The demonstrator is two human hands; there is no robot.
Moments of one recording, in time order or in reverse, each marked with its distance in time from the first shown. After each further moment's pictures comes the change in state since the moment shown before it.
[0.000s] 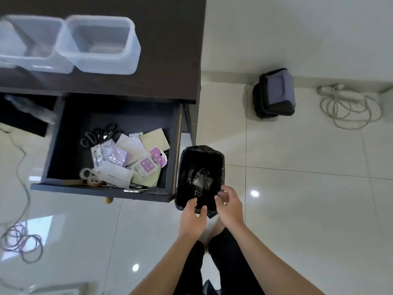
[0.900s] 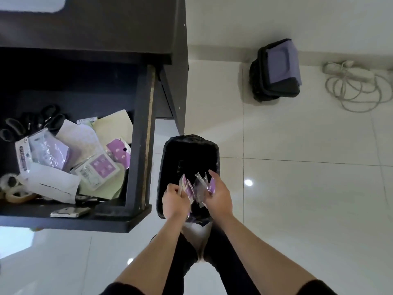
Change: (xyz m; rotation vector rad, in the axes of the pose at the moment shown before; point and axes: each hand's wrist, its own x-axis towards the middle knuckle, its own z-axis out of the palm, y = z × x) left_hand 0.161 -0.052 0.052 0.136 0.265 -0.068; right_hand 0.117 0.086 0.051 -0.229 -0.011 -0.165
